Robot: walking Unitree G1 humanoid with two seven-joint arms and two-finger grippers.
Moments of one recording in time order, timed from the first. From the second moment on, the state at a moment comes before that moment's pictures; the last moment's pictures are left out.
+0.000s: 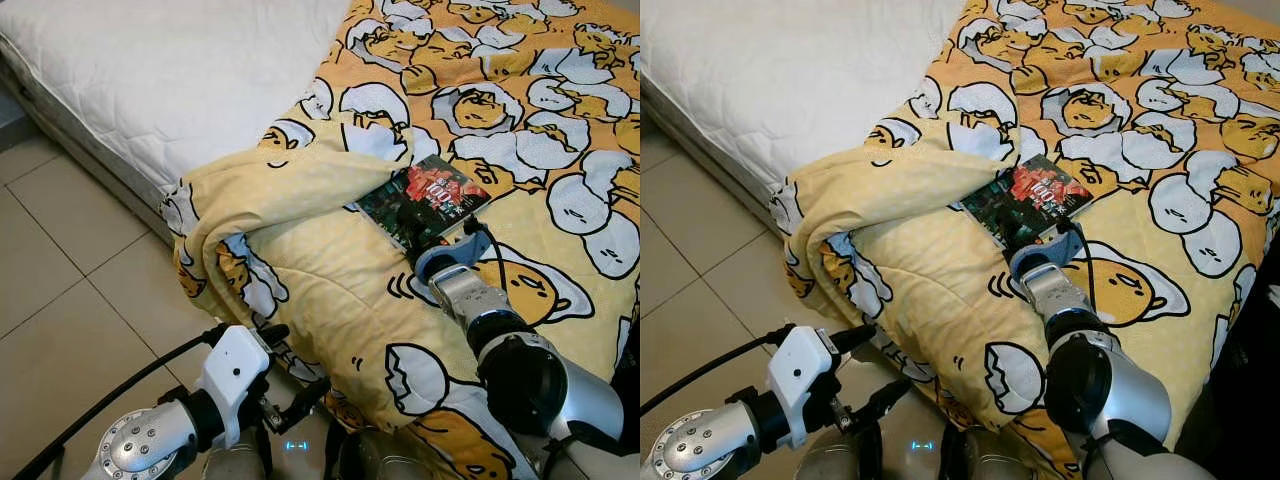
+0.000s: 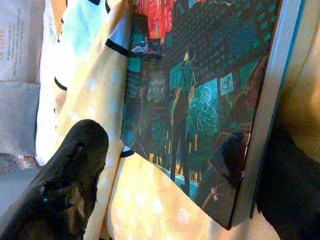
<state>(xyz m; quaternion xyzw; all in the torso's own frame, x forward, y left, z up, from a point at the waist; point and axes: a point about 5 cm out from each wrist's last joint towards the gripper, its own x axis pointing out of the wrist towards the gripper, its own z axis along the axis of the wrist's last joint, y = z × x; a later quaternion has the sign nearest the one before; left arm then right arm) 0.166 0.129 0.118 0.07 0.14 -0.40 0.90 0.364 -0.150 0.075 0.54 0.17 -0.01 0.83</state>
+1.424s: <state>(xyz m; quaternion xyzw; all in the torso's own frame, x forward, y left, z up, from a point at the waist) 0.177 0.125 0.113 0.07 0.13 -0.39 0.91 0.367 -0.154 0.080 0.54 0.15 -0.02 0.83</state>
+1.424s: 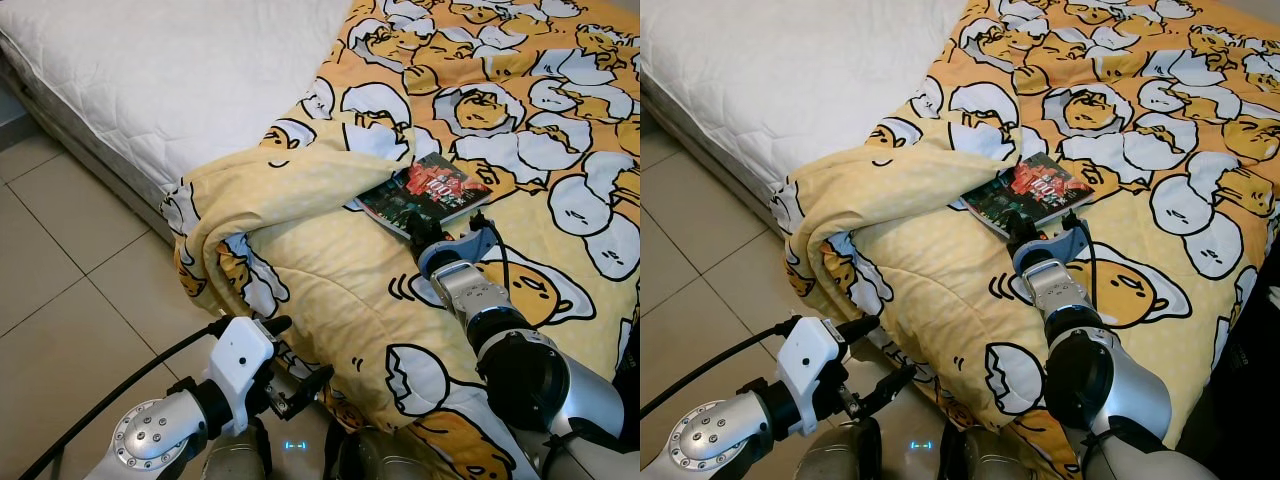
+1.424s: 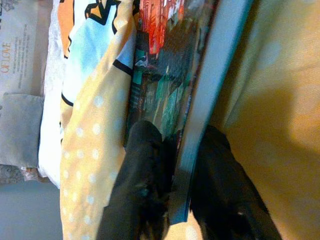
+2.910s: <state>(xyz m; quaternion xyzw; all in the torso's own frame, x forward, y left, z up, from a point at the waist) 0.246 0.147 0.095 0.10 0.03 -0.09 0.99 0.273 -0.173 0.082 0.03 0.04 -0.03 1.00</state>
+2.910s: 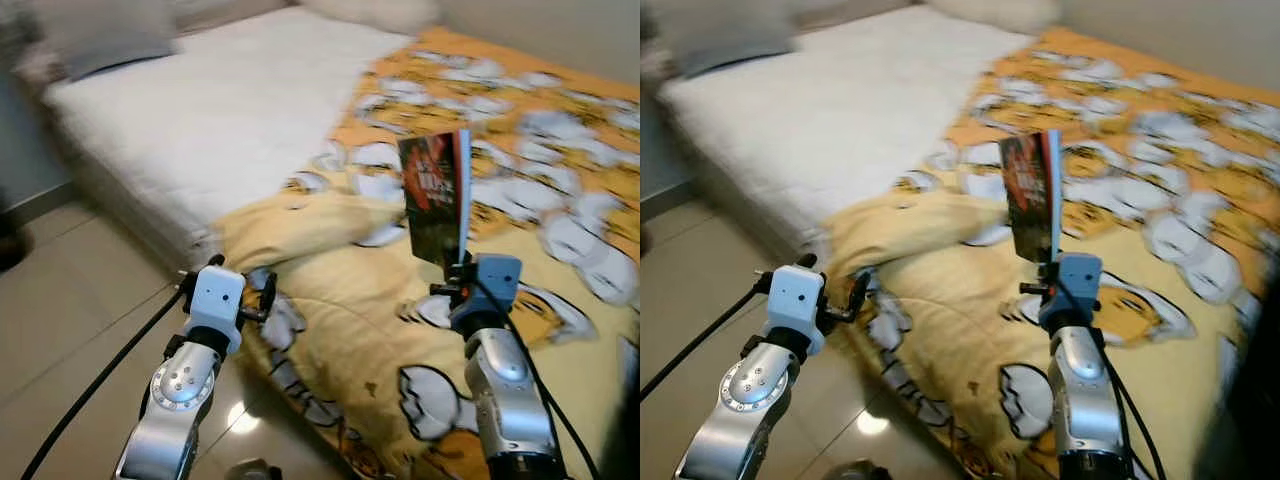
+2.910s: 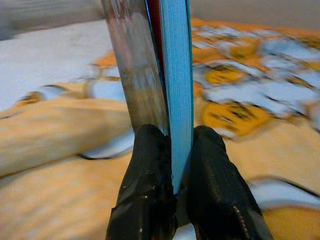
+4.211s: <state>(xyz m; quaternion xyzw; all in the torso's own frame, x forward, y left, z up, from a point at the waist) 0.273 0.166 0.112 0.08 0.02 -0.04 1.00 0.269 -0.164 0.081 0.05 0.10 -0.04 0.99</state>
